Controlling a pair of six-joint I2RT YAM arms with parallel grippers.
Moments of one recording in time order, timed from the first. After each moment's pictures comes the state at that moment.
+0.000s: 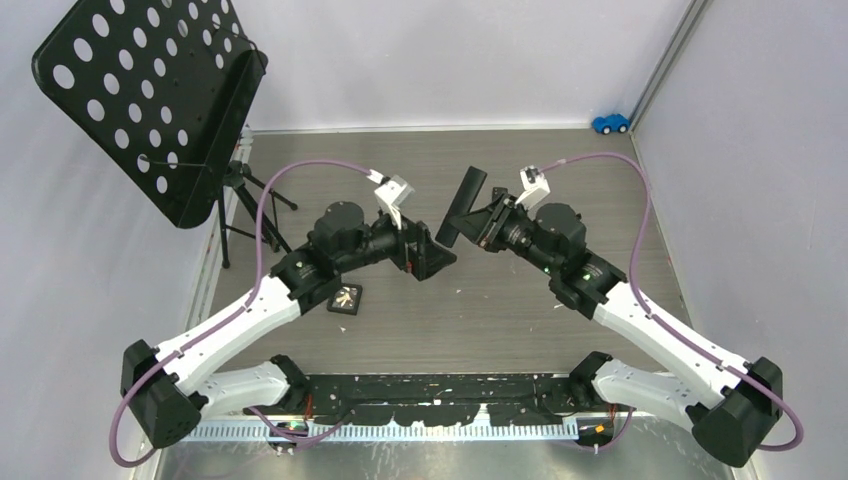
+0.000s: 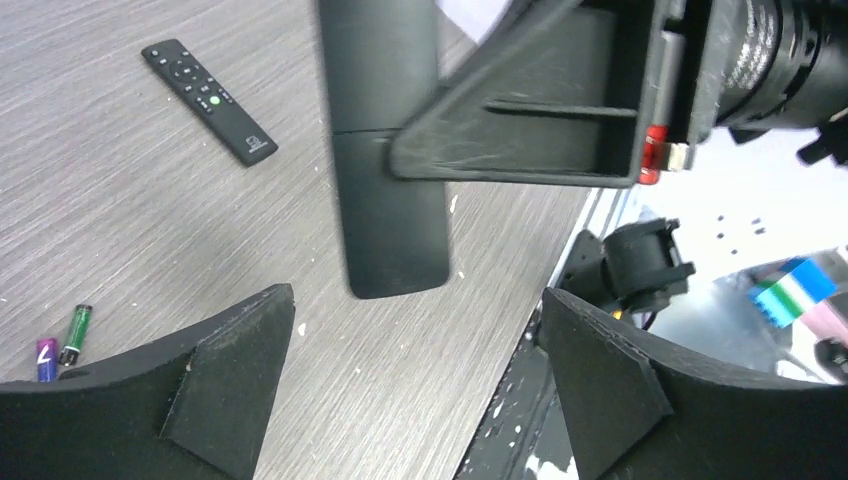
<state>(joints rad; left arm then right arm) -0.81 1.08 0.91 -0.04 0.27 -0.34 0.69 0.99 0.82 0.03 -0.05 0.89</state>
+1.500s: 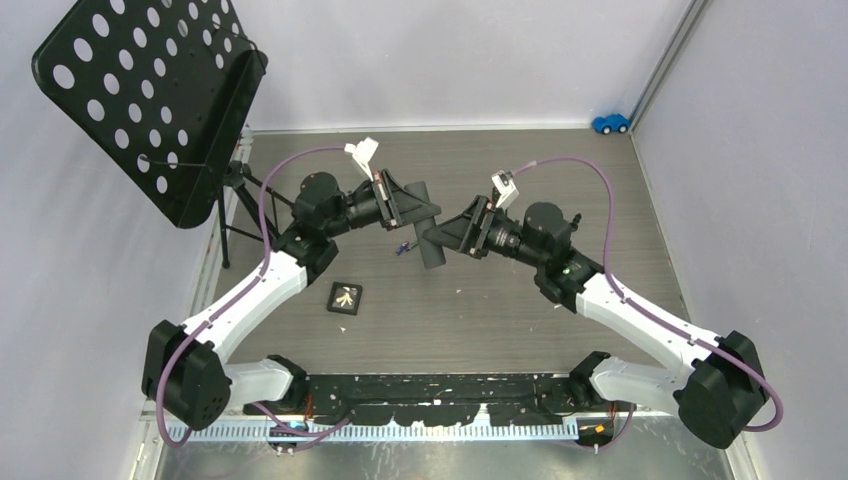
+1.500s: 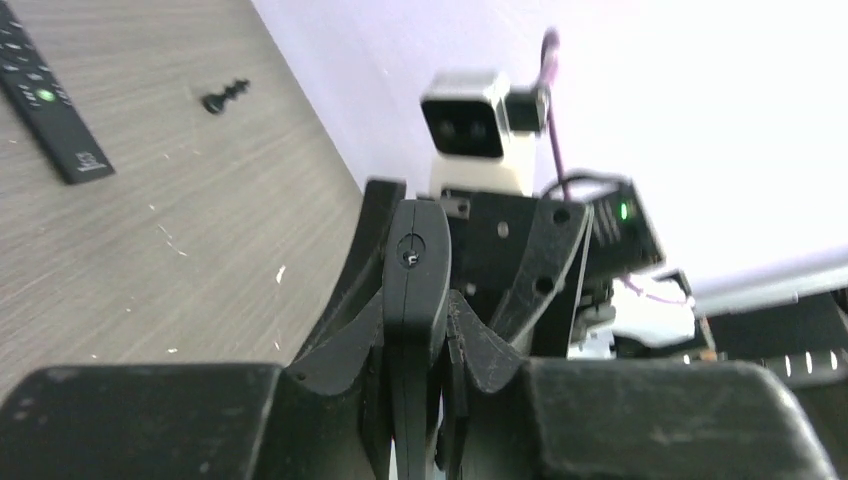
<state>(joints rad) -0.51 1.22 0.92 0.33 0.69 -1.02 0.65 1.10 0.77 0.26 -0.44 1.00</state>
